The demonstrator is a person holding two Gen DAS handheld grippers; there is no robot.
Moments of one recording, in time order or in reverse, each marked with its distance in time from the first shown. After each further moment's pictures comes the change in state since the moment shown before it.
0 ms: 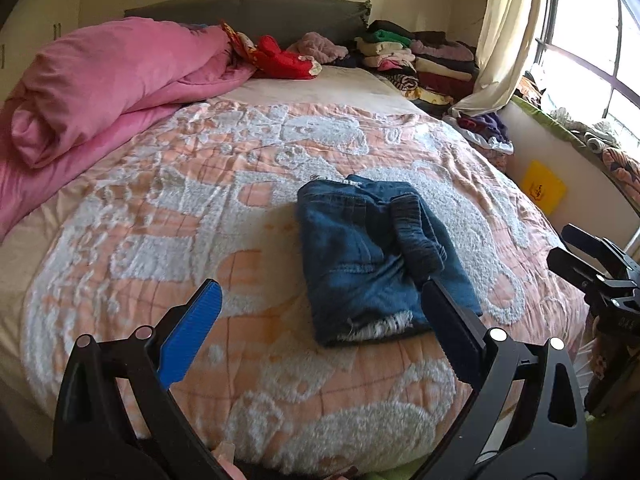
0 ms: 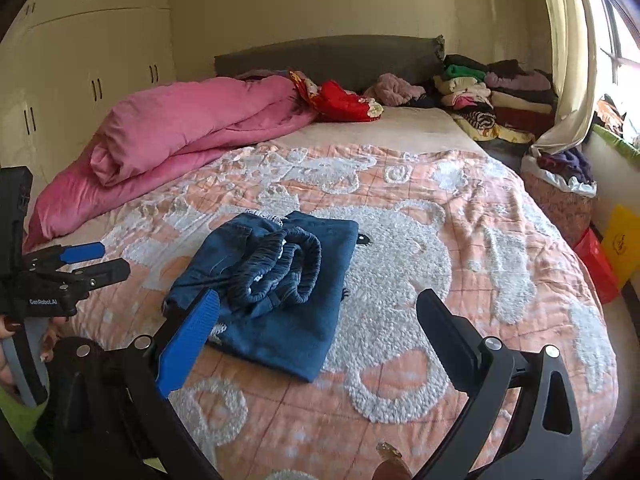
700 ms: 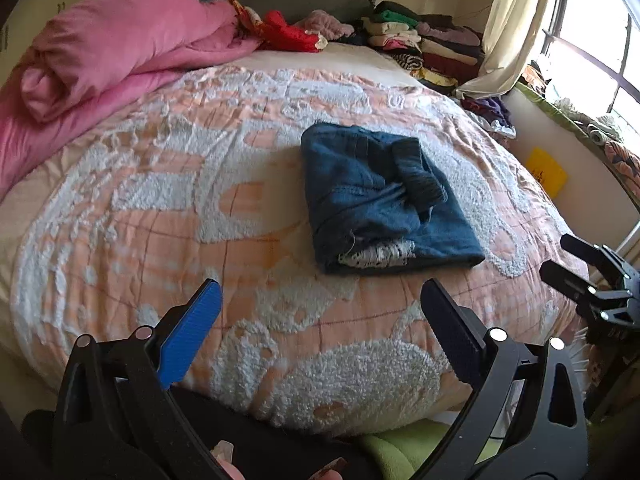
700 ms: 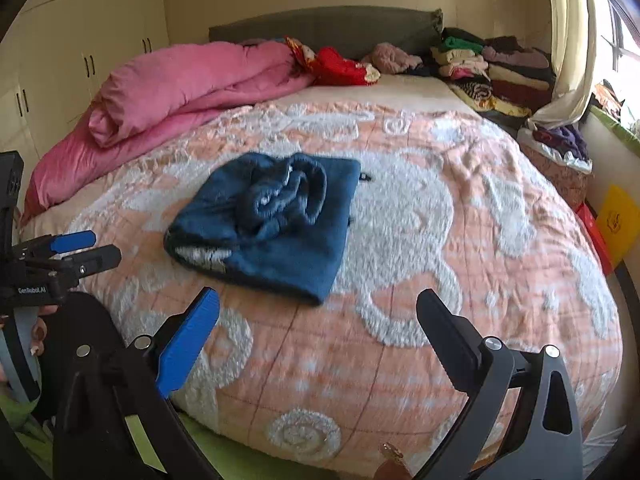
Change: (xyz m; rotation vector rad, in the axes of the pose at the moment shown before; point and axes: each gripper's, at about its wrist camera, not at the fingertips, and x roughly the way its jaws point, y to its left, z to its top) left arm -0.001 0.000 -0.051 -0.032 0.080 -0.004; right arm 0.000 0.014 -0.053 0.006 0.123 -0.020
